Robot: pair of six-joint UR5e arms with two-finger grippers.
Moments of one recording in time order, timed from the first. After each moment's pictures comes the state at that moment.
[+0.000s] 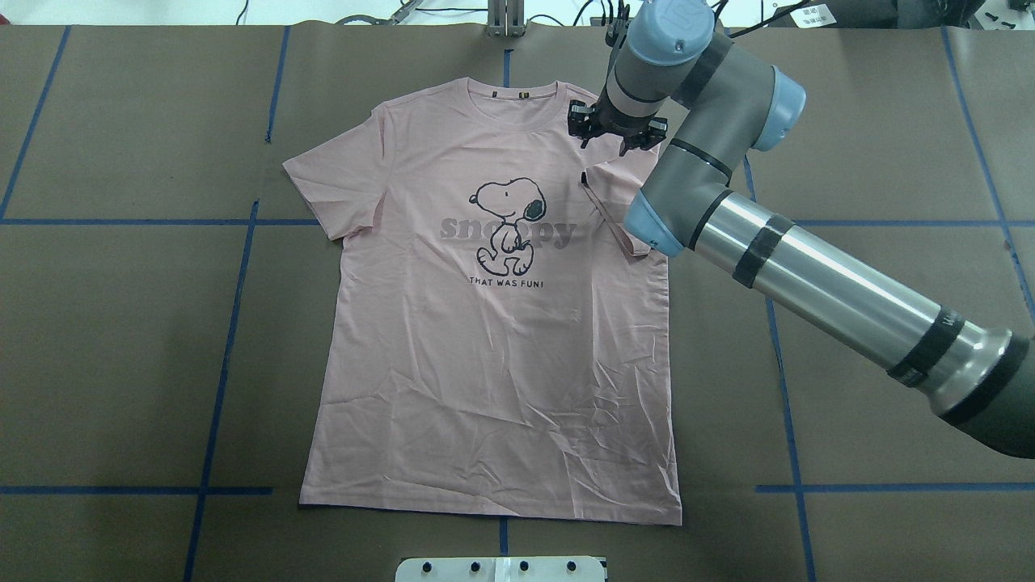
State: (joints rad) left arm -1.39 -1.69 -1.65 -1.91 -2.62 -0.31; right arm 0.82 -0.74 1.13 -1.14 1.96 1.19
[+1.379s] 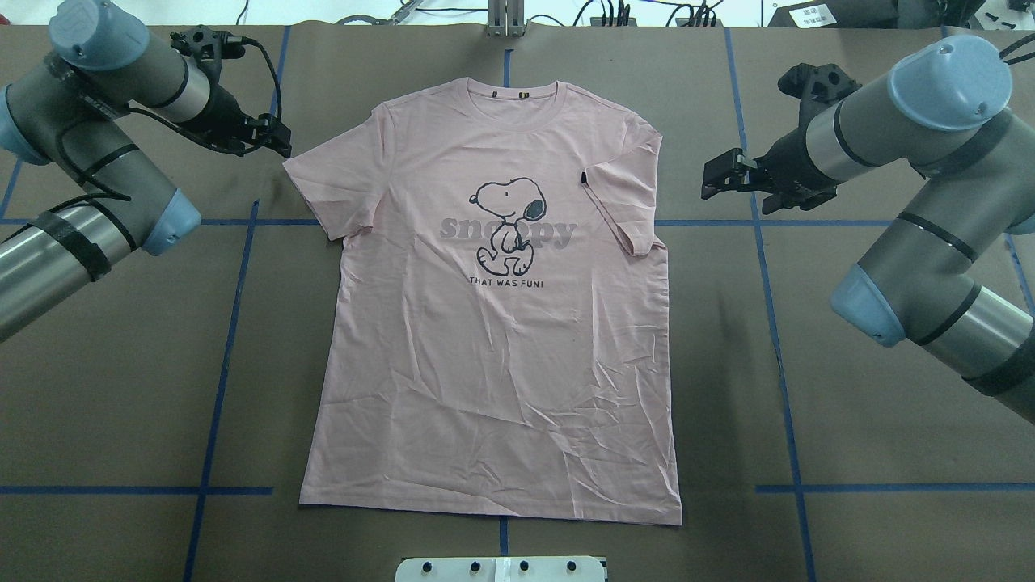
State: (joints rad) left arm -0.97 -2.19 -1.08 -2.28 -2.14 -0.84; right arm 0.90 -1.24 1.71 -1.13 2.12 1.17
